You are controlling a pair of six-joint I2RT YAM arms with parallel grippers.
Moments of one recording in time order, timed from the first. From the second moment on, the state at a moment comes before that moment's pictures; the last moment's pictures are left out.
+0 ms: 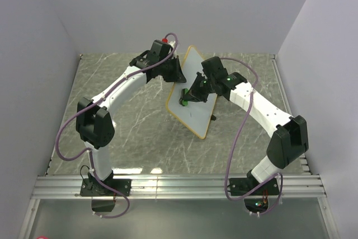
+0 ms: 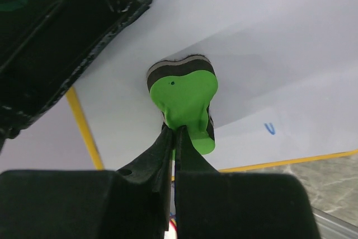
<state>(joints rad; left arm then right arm) -0.56 1.90 1.78 -0.62 0.27 -0.53 0.55 1.59 1.41 -0.67 -0.28 0.99</state>
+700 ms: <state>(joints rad) -0.56 1.89 1.77 -0.61 0.28 -0.51 0.56 1.40 1.01 -0.38 -0.34 1.04</state>
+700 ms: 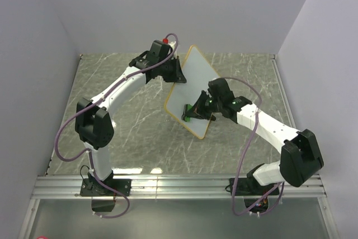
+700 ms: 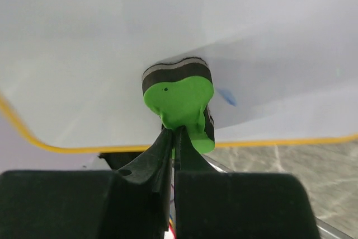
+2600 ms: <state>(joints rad) -0.63 1.94 1.74 -0.80 0.11 -0.50 0.14 1.37 0.83 -0.73 0.06 0.81</state>
